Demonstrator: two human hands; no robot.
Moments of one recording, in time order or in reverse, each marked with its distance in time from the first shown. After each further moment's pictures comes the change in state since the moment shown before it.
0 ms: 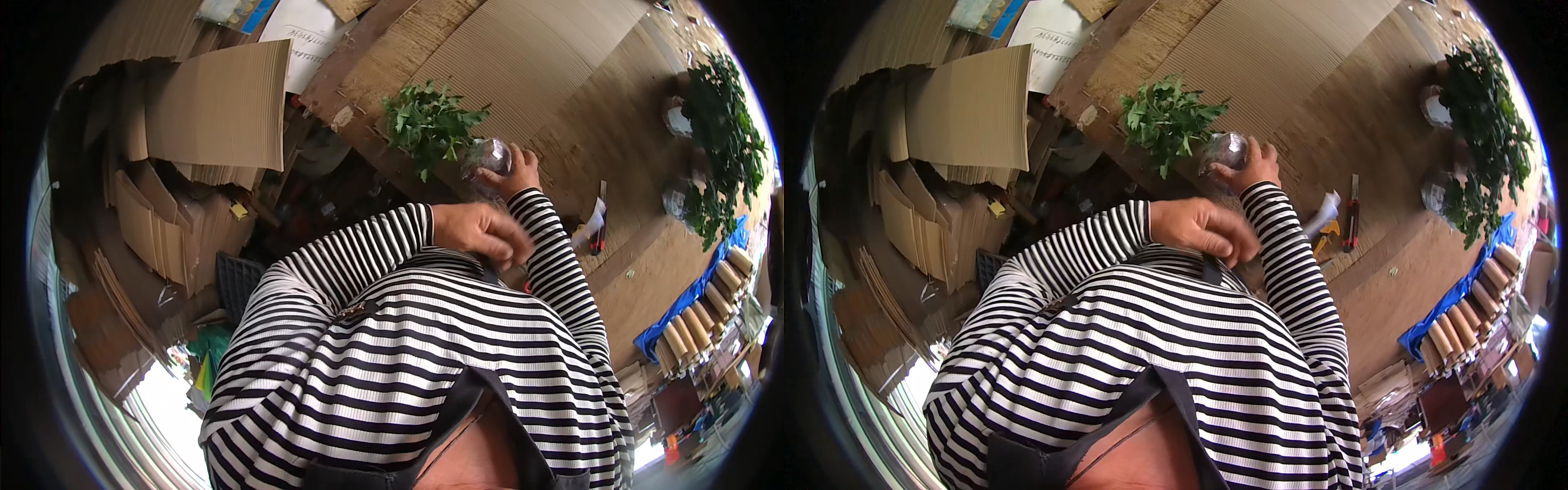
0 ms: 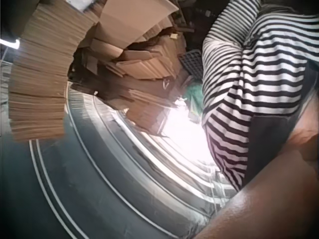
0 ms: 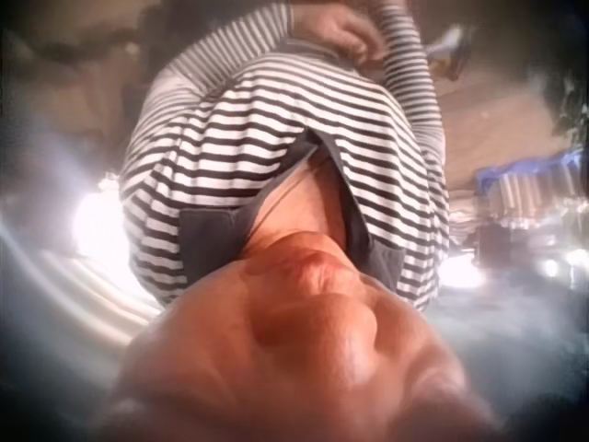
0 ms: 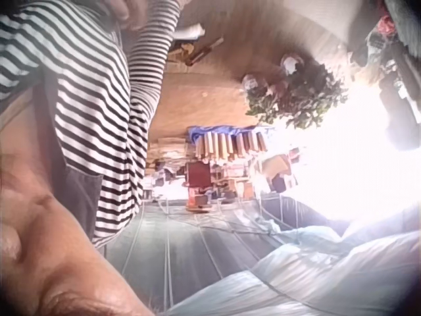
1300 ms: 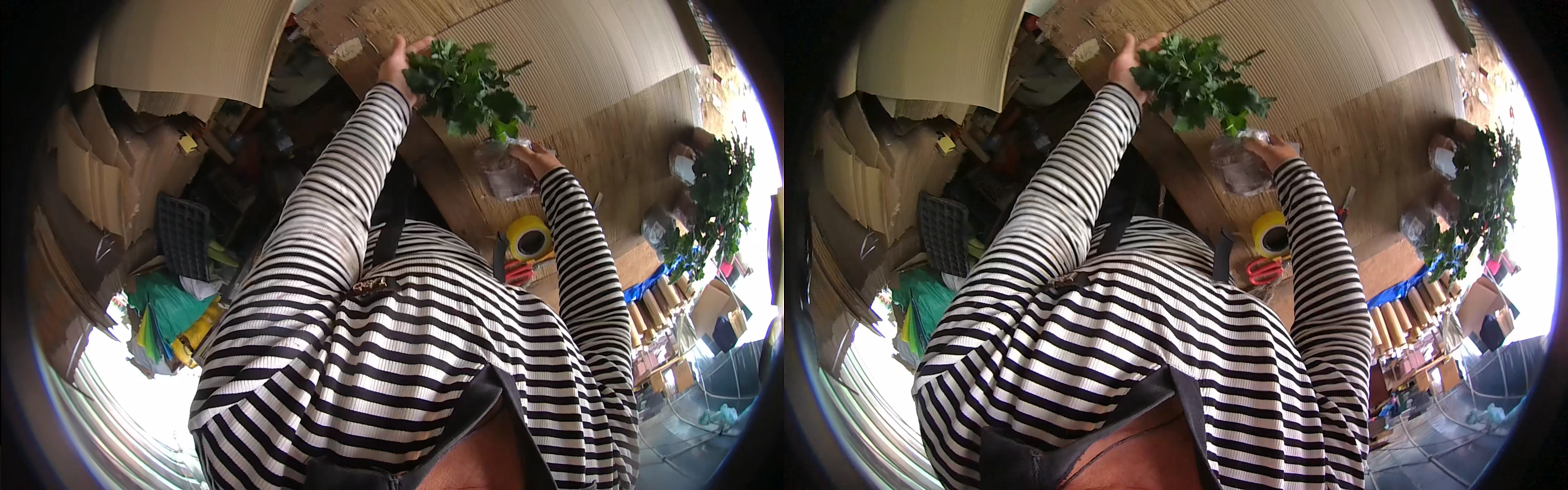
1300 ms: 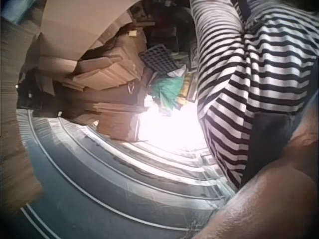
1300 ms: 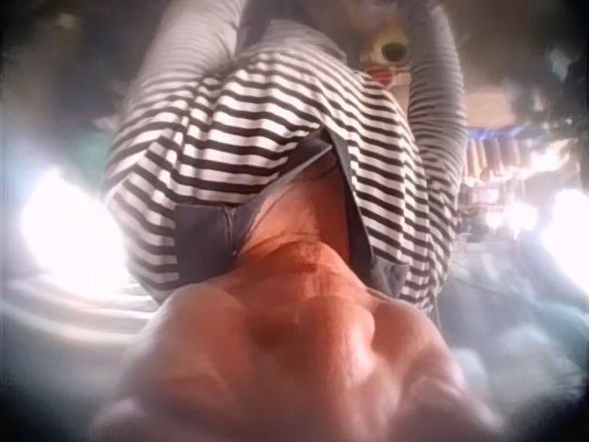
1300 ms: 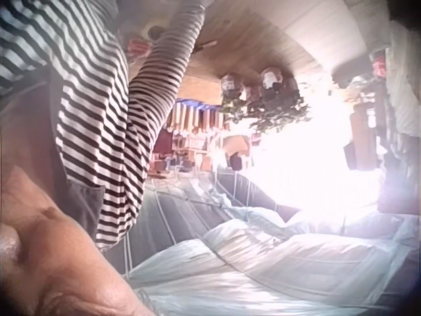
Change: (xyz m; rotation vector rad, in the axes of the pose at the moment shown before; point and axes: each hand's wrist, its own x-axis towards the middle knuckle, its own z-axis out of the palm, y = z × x) left_hand -0.065 -0.035 -0.182 -0.745 1.223 0.566; right_hand 0.065 0.015 -0.011 0.166 -0.597 0.340
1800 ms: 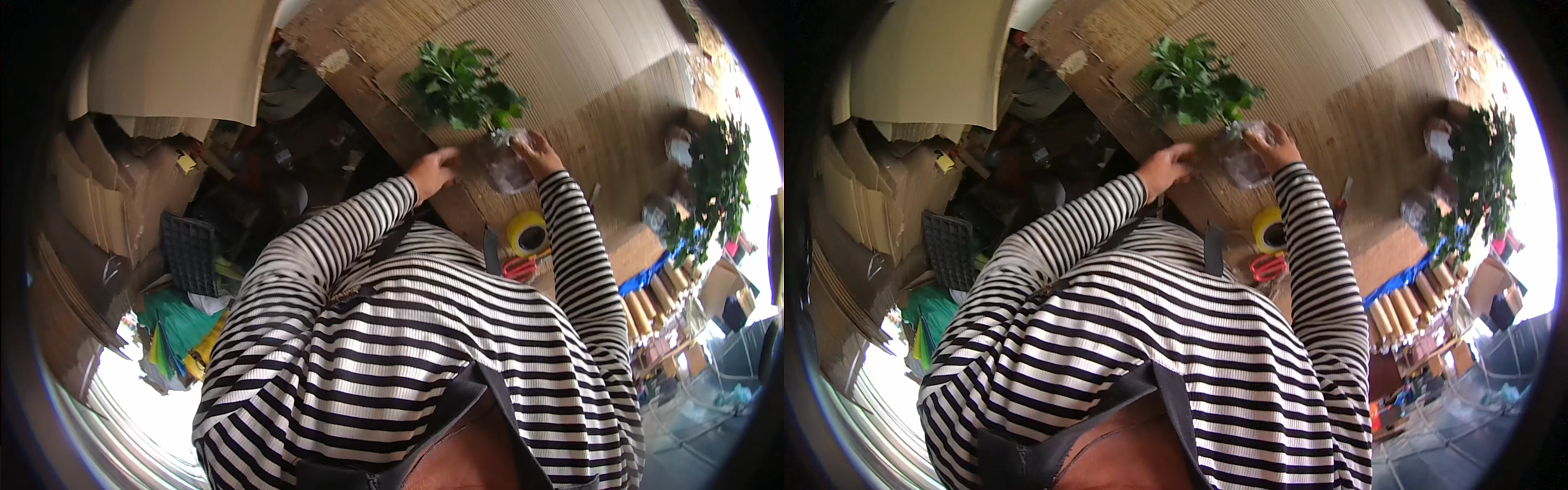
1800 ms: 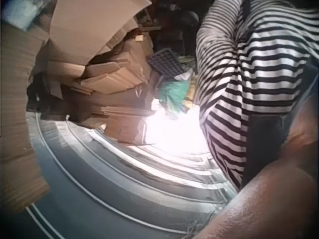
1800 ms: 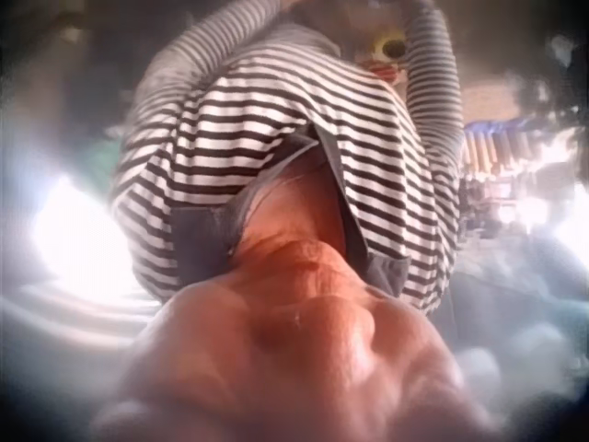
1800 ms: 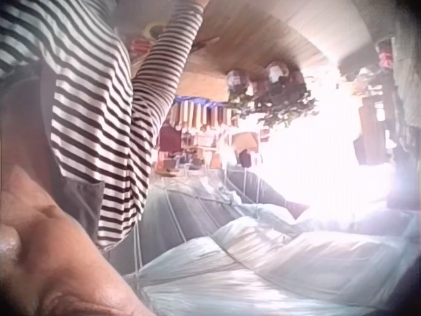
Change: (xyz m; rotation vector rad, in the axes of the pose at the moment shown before) left_hand -0.048 -0.152 -0.057 0.735 -0.322 -0.260; right_hand 0.021 0.039 -0.003 -0.031 0.274 -0.299
